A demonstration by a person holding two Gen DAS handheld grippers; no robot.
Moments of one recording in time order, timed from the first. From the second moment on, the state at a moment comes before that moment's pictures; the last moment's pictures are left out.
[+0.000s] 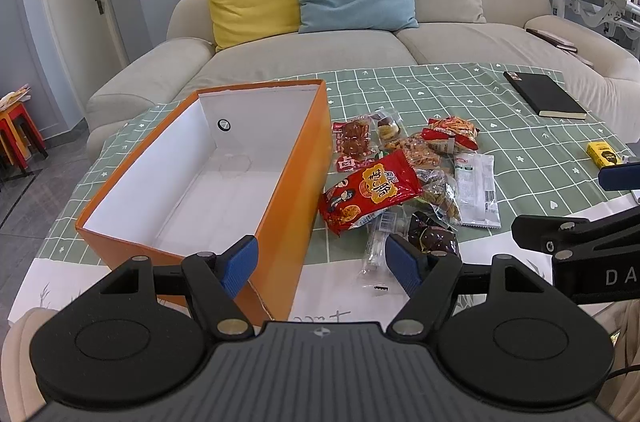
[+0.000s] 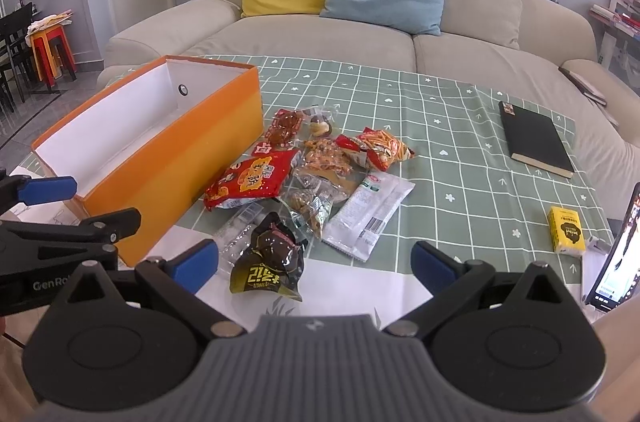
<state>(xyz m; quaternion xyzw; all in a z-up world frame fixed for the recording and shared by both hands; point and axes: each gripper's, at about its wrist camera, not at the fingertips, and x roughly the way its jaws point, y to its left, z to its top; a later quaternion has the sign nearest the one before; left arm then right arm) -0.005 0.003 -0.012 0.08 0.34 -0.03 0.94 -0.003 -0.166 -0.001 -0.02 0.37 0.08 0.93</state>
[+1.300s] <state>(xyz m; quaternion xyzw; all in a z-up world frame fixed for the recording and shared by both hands) 0.002 0.002 -0.012 0.09 0.35 -0.02 0.93 0.000 -0.165 -0.001 -0.02 0.38 0.07 0.92</state>
